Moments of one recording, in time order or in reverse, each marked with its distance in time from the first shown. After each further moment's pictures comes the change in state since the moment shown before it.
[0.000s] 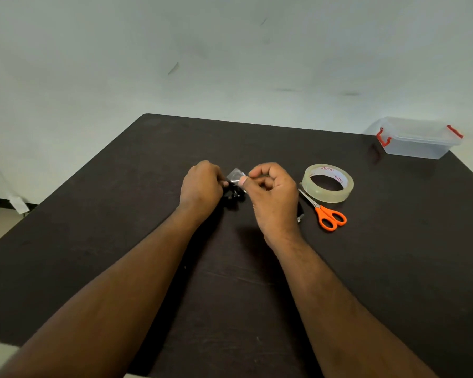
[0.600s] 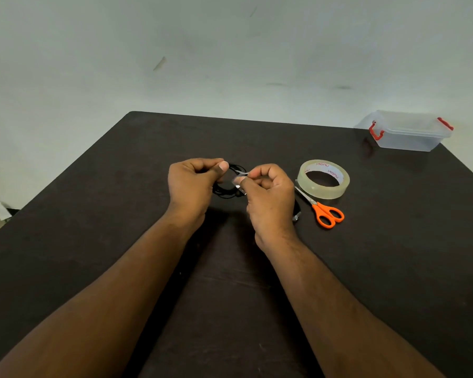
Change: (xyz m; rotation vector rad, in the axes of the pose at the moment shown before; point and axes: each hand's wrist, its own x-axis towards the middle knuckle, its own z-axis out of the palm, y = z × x) left_hand -0.025 0.025 -0.018 -1.024 0.143 -0.290; right_hand -0.005 -0.006 0.007 0.138 0.093 0.216
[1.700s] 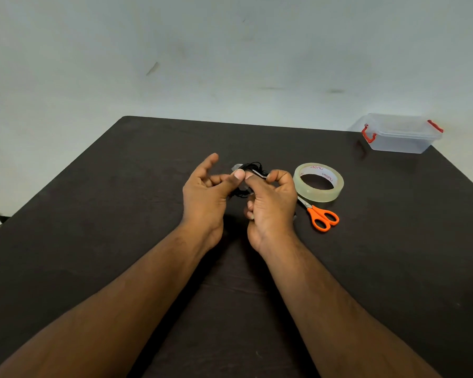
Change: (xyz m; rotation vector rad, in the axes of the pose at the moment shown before) left_hand -0.023 0.001 0.022 -0.377 -0.138 -0.186; right_hand 0.001 -0.016 0.001 0.428 0.103 0.251
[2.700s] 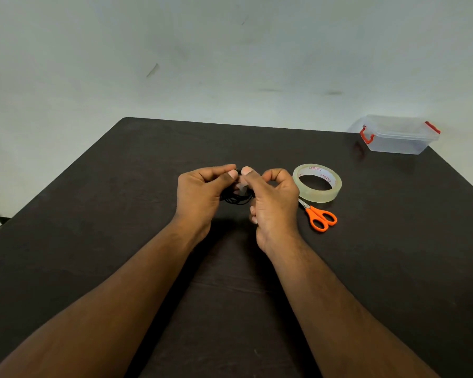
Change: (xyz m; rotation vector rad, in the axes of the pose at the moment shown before) left_hand 0.012 0.003 -0.013 0.240 -0.056 0.121; right_hand -0.001 -0.008 -0.007 -0.244 -0.018 -0.060
